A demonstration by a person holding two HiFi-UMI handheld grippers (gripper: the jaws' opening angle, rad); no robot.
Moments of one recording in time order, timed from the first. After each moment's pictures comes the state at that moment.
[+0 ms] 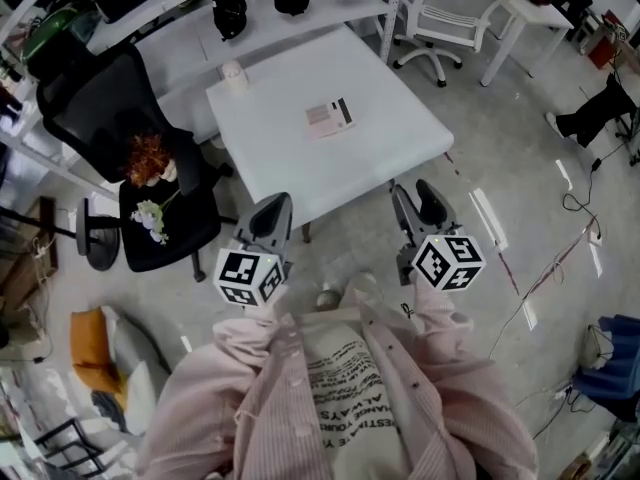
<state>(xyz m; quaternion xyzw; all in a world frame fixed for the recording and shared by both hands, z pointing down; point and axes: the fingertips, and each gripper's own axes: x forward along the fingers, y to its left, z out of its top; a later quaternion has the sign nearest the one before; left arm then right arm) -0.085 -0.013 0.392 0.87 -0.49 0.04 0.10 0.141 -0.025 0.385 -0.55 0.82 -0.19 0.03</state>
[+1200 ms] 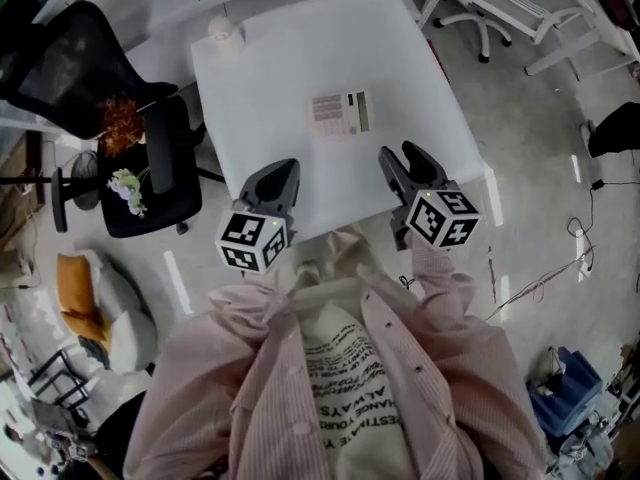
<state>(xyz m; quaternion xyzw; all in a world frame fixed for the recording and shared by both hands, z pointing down) -0.072 -0.217 0.495 0.82 -0.52 0.10 0.23 0.102 -0.273 0.490 -0.44 0.84 -0.30 -0.09</state>
